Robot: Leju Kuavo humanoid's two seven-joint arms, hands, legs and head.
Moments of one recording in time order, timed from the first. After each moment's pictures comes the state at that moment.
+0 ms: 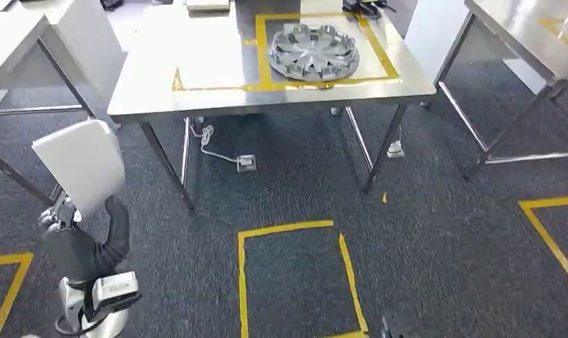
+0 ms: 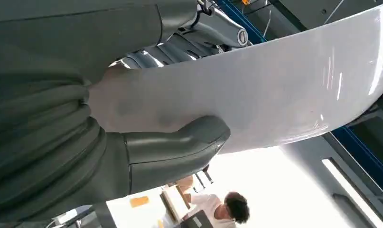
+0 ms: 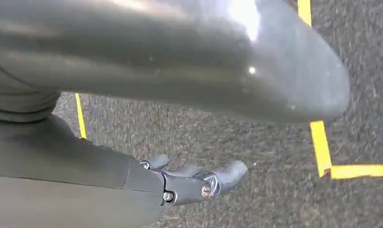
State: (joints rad) left arm -0.11 -0.14 -0.19 -1.59 -0.54 0.69 -0.69; right arm -0.04 0.16 -0.53 -0.18 0.45 -0.02 -0.20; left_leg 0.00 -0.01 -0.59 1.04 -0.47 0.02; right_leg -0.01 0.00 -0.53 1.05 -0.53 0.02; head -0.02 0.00
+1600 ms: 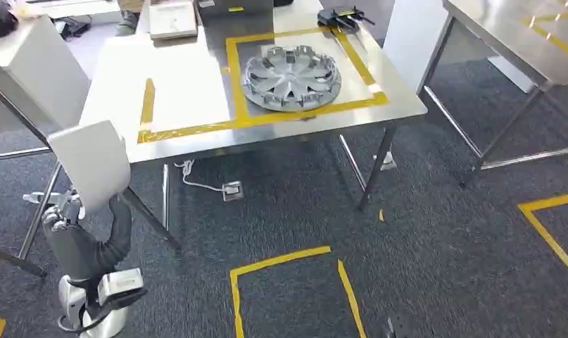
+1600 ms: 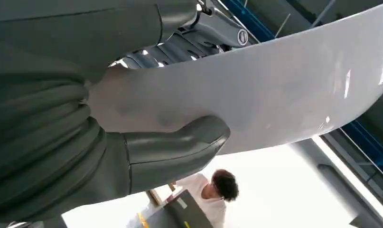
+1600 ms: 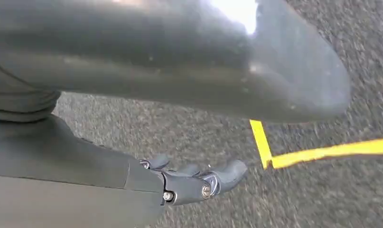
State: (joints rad) left arm -0.11 -0.12 -0.17 -1.58 -0.56 0.70 -0.68; right arm -0.04 0.17 -0.57 -0.18 0.46 -0.03 -0.22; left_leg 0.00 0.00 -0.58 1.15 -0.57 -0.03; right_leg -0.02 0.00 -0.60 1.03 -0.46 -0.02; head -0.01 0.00
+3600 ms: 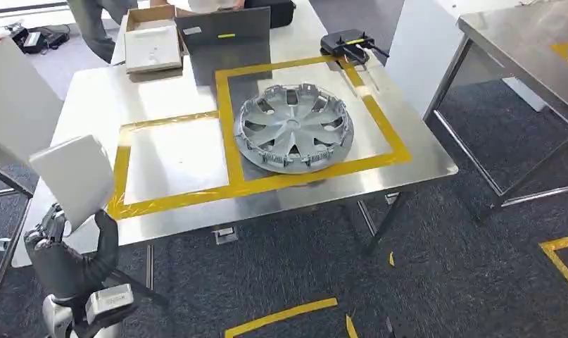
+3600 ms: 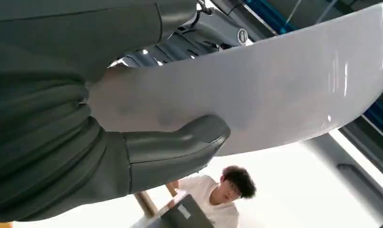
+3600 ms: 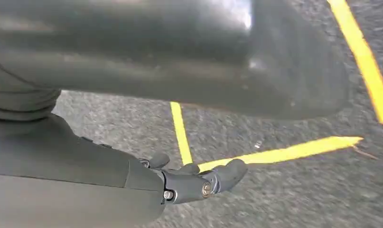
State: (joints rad) left arm 0.00 -0.13 -0.12 -1.68 -0.60 0.69 -0.67; right arm -0.04 0.17 -0.60 -0.18 0.47 0.00 -0.21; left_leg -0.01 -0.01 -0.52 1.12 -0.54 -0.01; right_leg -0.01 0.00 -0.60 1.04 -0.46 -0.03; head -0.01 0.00
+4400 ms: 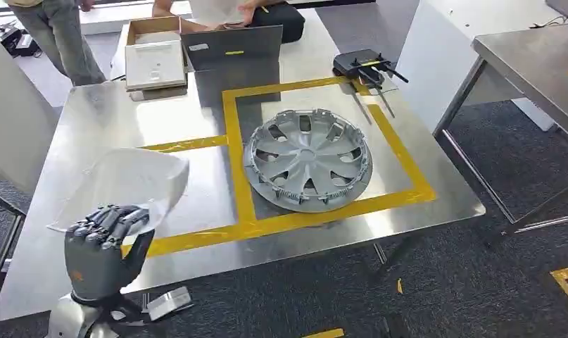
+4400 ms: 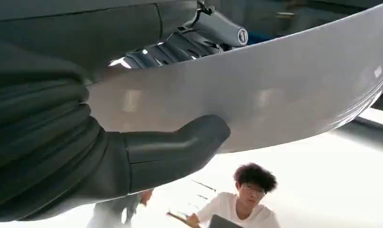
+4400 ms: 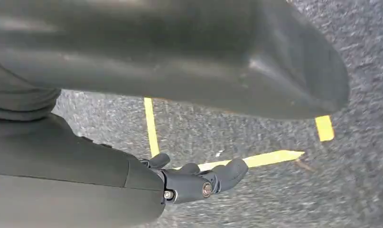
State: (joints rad) left arm -0.03 -0.16 -0.08 -1.62 -1.23 0.70 -0.68; right arm -0.04 0.17 -0.60 -0.18 0.50 0.02 -0.21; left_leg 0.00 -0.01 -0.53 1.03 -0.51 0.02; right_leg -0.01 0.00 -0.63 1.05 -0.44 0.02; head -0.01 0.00
